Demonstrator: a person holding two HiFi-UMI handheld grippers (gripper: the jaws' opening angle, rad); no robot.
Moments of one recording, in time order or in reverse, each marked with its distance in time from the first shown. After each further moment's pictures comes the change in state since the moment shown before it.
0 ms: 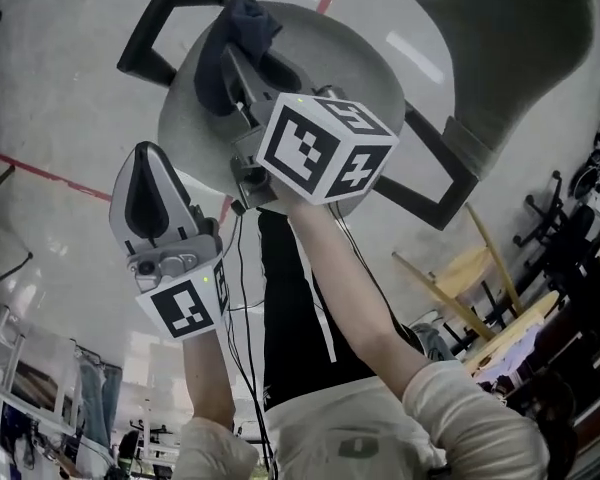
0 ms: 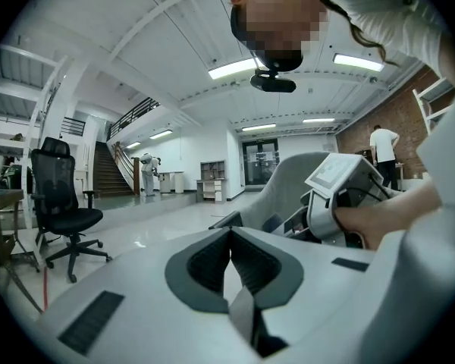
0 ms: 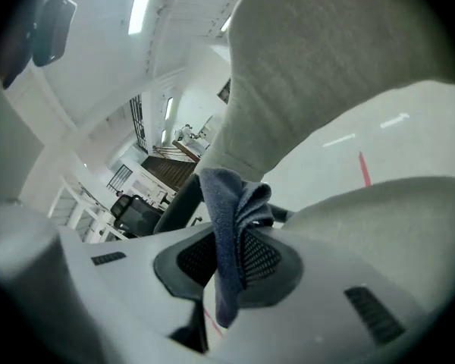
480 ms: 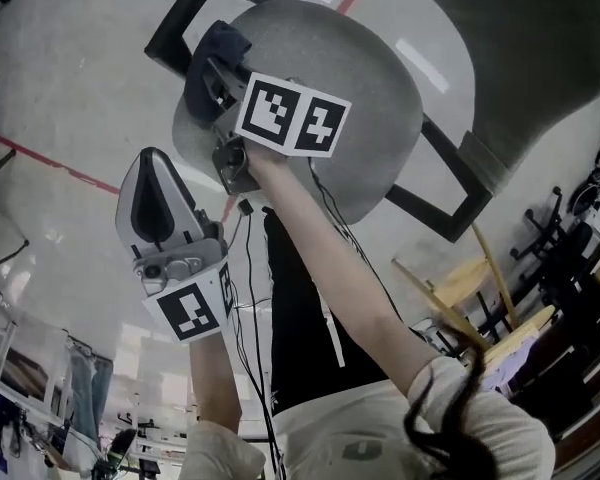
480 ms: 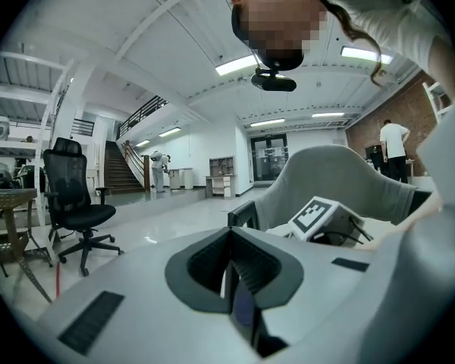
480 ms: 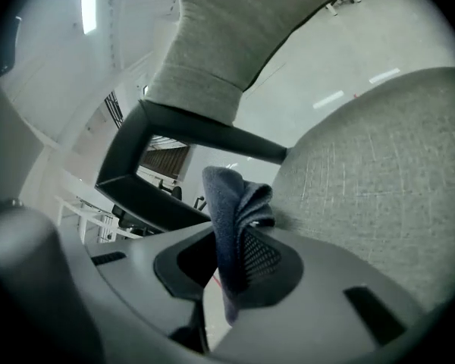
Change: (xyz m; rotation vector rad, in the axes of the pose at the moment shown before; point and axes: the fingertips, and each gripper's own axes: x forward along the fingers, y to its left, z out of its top) left arm -0.018 0.027 -0.014 -0.012 0.030 0.074; right arm 0.065 -0.005 -0.094 0.209 0.219 0.030
